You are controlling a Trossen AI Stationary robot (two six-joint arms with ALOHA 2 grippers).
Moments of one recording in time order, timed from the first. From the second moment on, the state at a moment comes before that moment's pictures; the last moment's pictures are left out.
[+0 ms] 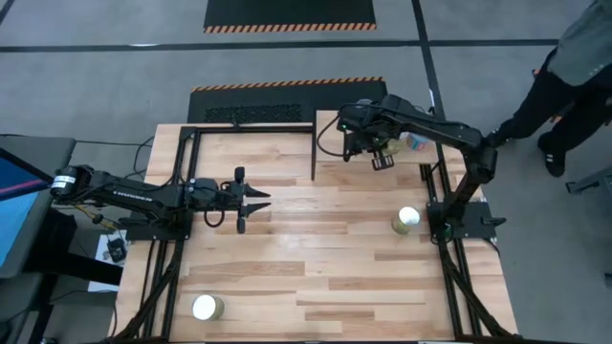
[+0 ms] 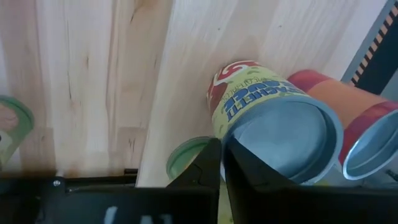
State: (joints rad) left arm 0.00 0.94 0.30 0.44 -0.11 0.07; right arm -0.38 1.72 1.80 -1.56 0.37 -0.63
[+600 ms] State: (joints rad) left arm 0.00 0.94 0.30 0.44 -0.11 0.07; right arm -0.34 1.72 1.86 -1.57 0.39 -0.55
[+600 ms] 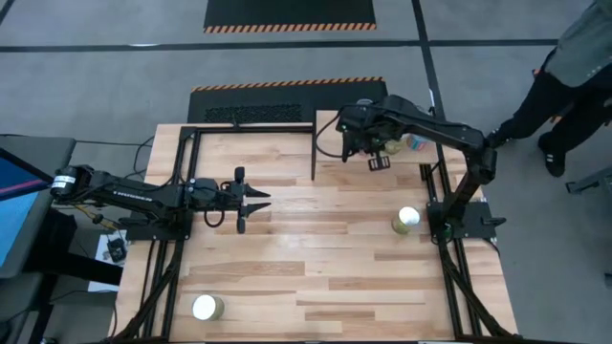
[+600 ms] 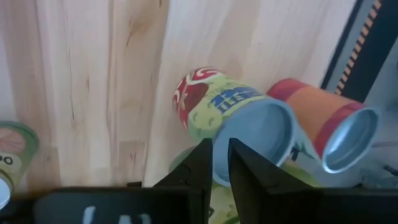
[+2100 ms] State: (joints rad) left arm 0.00 0.94 0.30 0.41 -0.12 0.07; right arm 0.15 1.13 0.92 -0.11 0.34 -0.16
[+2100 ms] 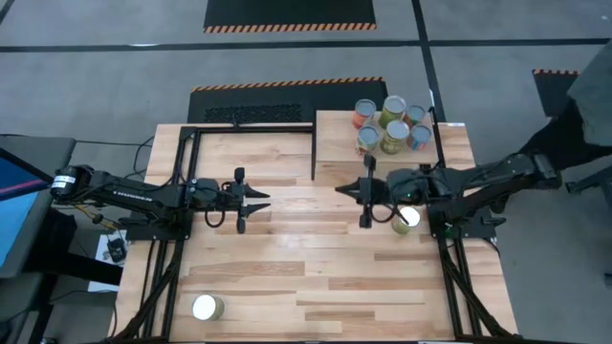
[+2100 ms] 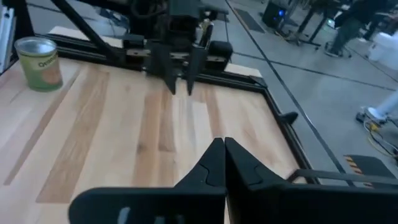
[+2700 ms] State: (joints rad) left arm 0.00 0.93 0.30 0.42 -0.16 0.07; right arm 0.21 1.29 0.91 0.09 0.35 -0.20
